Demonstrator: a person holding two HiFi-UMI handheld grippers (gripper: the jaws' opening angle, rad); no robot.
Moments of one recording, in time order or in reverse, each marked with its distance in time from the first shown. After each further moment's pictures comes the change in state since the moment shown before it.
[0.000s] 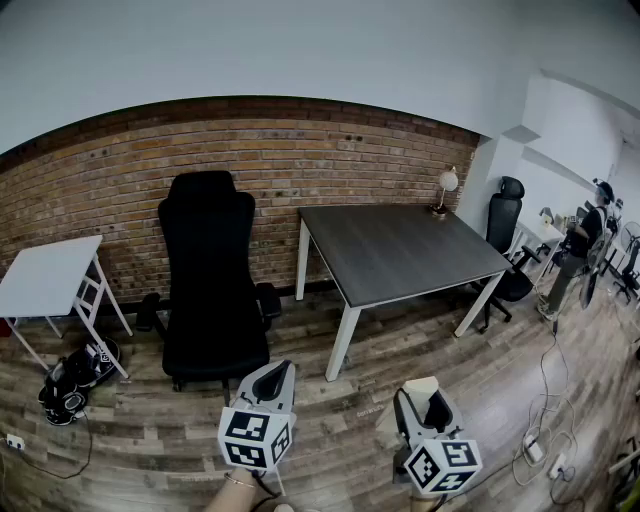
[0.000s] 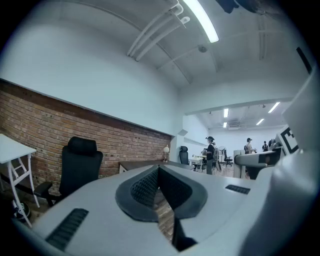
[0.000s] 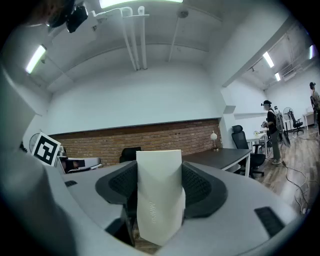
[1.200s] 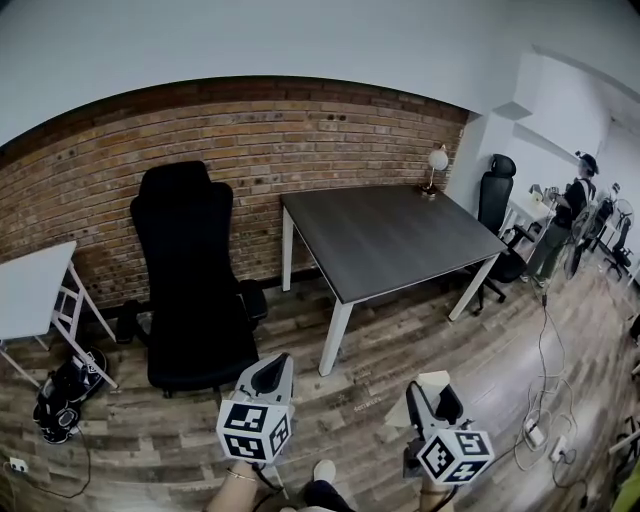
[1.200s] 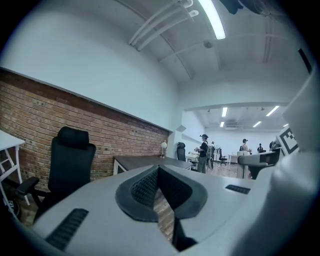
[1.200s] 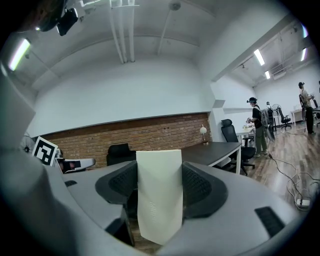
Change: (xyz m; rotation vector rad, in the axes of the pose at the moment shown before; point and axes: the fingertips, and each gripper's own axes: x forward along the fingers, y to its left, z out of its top) left arm 0.078 0.027 -0.030 -0.030 0.056 -0.056; right arm 0.049 -0.051 -0.022 0.072 0.050 -0.123
